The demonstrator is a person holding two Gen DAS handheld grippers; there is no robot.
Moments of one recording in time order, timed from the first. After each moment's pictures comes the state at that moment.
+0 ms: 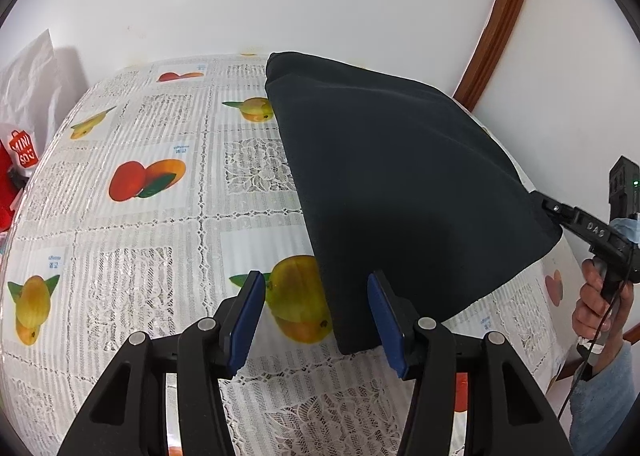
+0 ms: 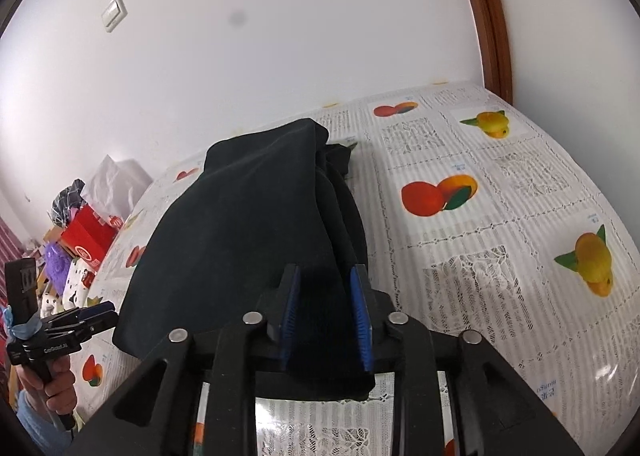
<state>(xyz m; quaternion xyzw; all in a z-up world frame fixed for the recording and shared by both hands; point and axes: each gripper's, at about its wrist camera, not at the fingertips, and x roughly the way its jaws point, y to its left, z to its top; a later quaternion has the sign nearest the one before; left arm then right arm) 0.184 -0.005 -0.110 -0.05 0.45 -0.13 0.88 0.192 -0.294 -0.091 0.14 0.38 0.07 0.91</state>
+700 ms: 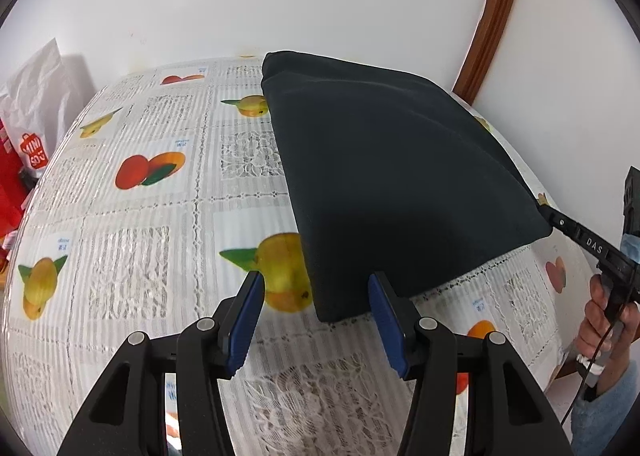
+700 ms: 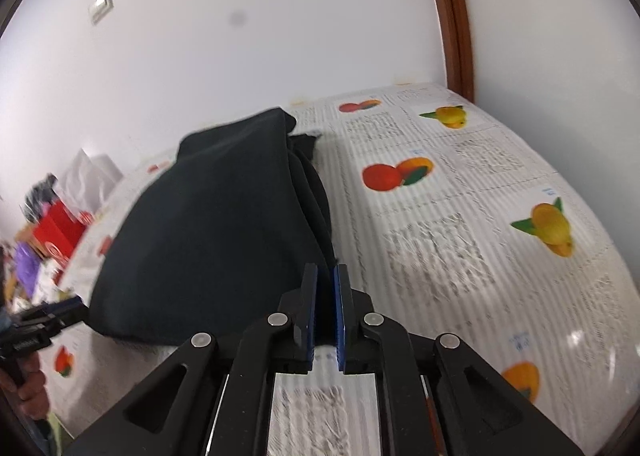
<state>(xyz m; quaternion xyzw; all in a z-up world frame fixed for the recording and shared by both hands) 0.154 -0.021 -0.105 -0.03 0.44 -0.11 0.89 0.150 -0.289 -0.099 0.11 0.37 -0.01 0.92</state>
